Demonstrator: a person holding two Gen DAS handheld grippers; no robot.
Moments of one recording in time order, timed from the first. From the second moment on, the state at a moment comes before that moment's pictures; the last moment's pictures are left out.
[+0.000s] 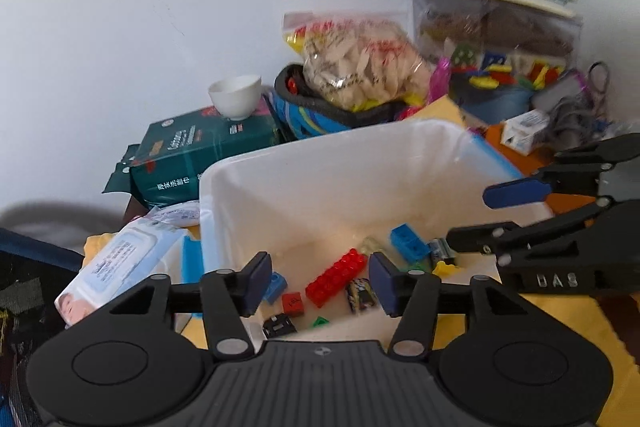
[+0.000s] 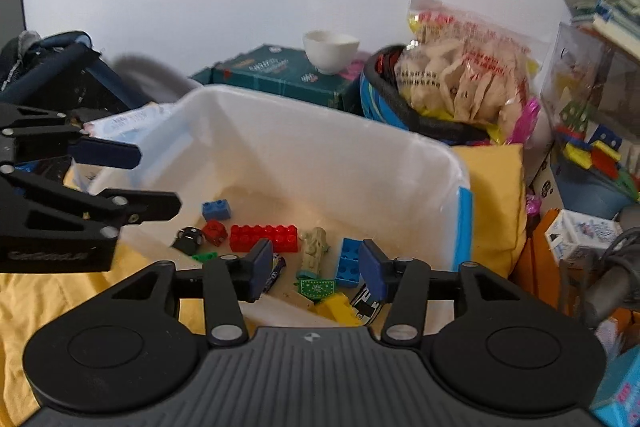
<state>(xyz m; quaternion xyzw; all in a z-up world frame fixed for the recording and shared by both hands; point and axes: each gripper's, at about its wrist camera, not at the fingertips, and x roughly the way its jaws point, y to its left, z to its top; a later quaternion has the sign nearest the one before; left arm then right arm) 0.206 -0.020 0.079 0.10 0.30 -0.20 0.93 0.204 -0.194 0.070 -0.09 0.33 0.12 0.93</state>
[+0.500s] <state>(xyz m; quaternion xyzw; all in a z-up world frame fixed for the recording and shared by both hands) 0.064 -0.004 0.002 0.14 0.38 -0.21 0.89 0.076 -0.175 0.000 -0.24 0.33 0.19 0.89</state>
